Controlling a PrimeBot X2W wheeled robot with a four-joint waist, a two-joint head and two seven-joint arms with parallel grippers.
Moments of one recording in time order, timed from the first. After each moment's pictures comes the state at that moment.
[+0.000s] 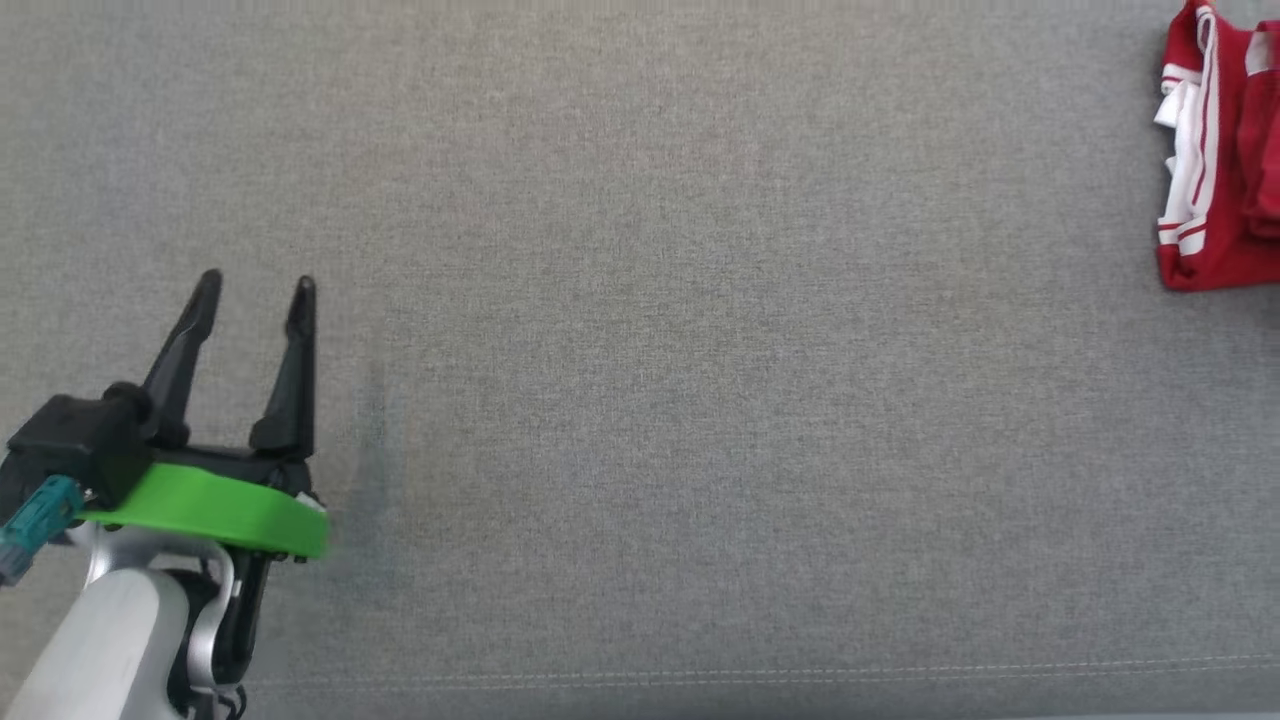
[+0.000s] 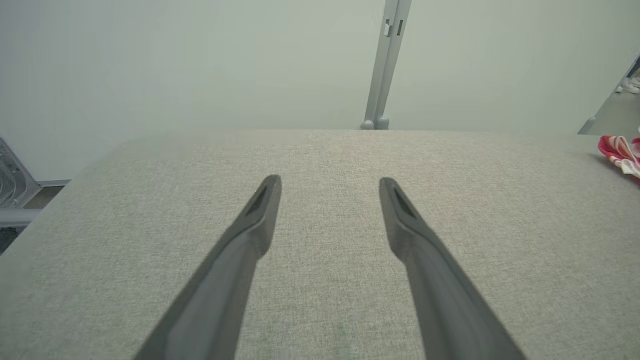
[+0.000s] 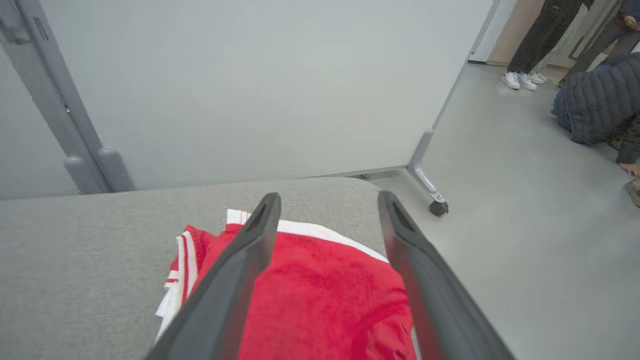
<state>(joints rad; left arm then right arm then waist) -0.24 0.37 -0.35 -0.08 -0.60 0.12 -0.19 -0.56 -0.64 -0.01 0.41 0.38 -0.12 0.09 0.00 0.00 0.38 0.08</state>
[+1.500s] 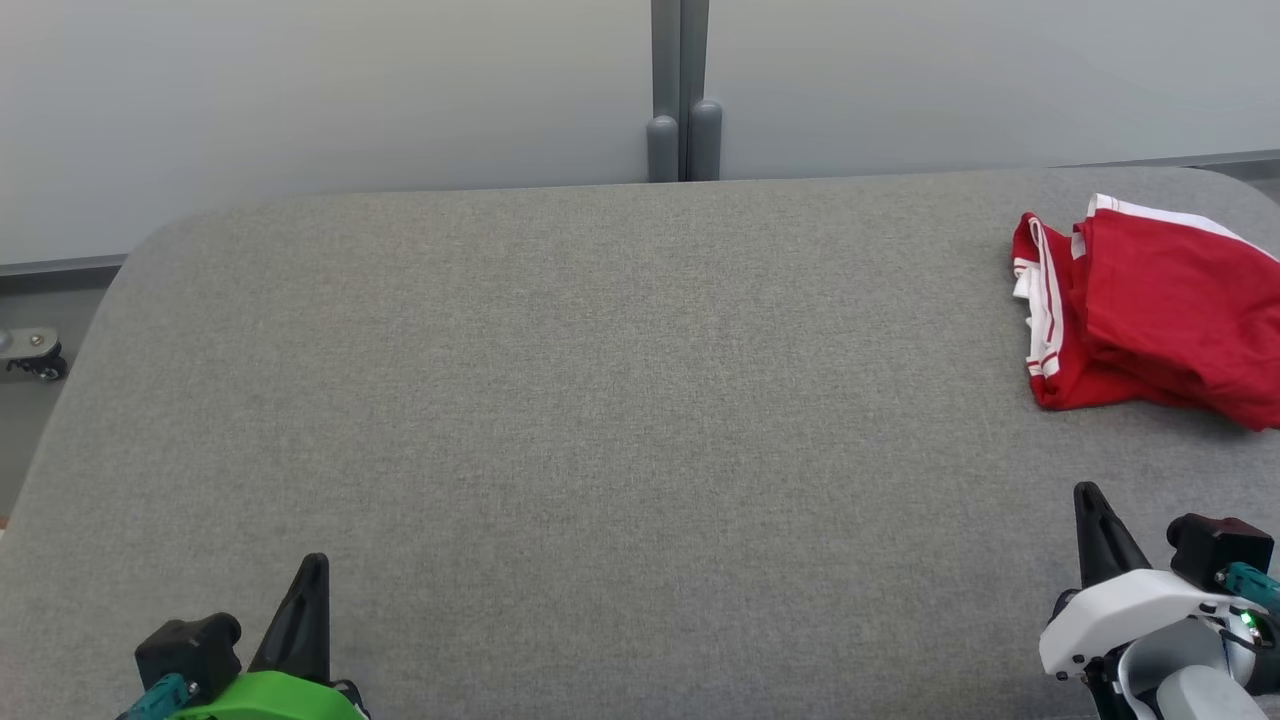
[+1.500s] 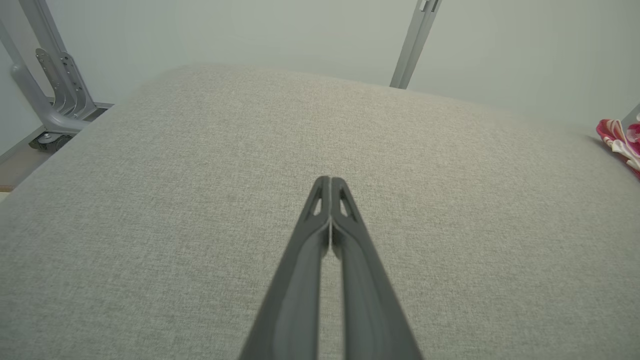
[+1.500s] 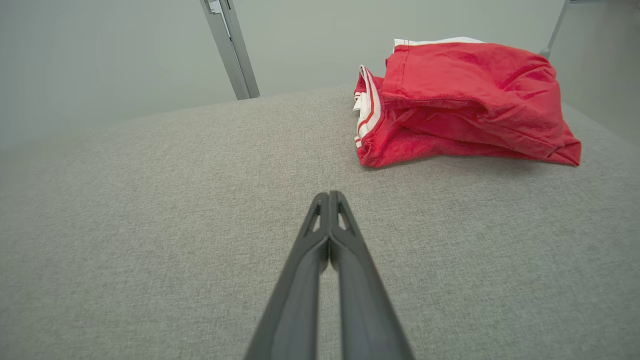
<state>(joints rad) 0.08 0.23 -0.29 0.17 -0.56 0.11 -0.21 0.05 -0.20 0.15 0.31 0.37 -0.10 -0.20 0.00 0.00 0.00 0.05</state>
